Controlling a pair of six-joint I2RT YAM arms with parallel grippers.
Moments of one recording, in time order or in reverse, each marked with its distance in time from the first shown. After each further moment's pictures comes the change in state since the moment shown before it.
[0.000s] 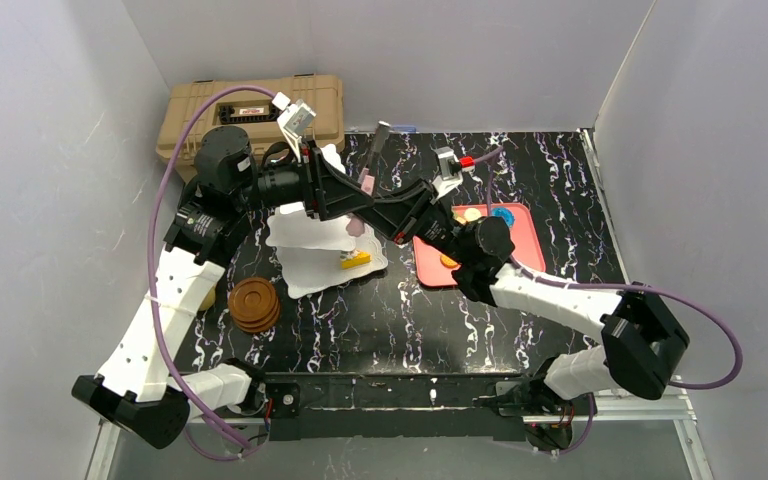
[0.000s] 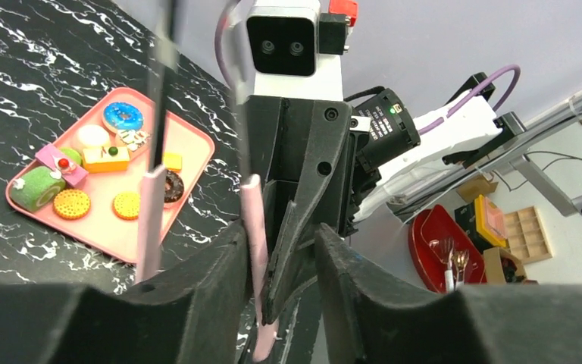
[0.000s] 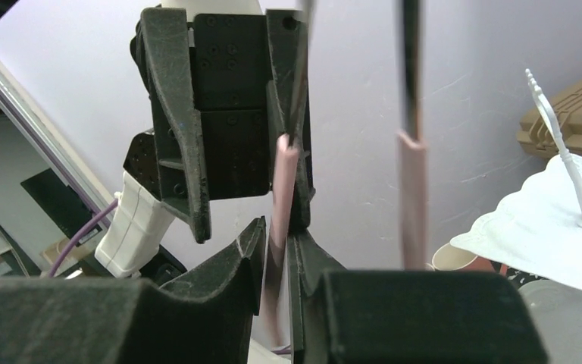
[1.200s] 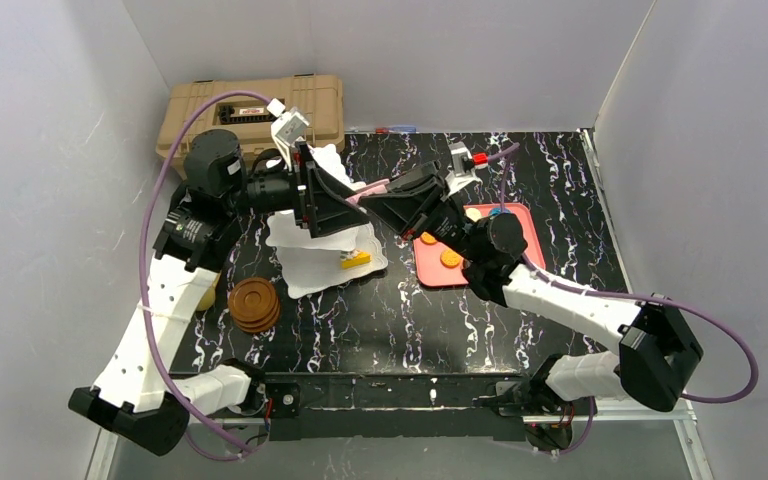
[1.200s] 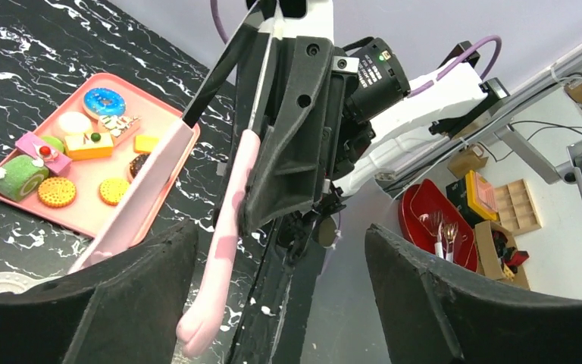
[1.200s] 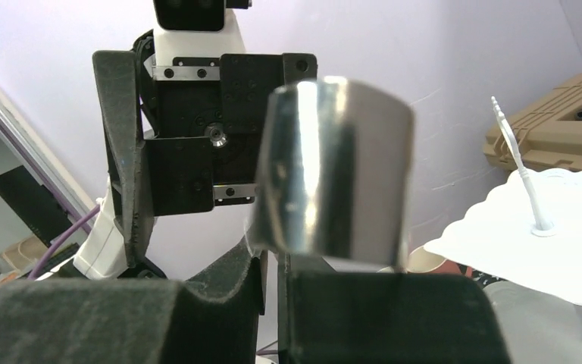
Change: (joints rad) left arm 0.037 -0.031 -0.004 -0.053 0.093 0.032; right arm -0.027 -0.064 0.001 -0.079 -0.010 -0.057
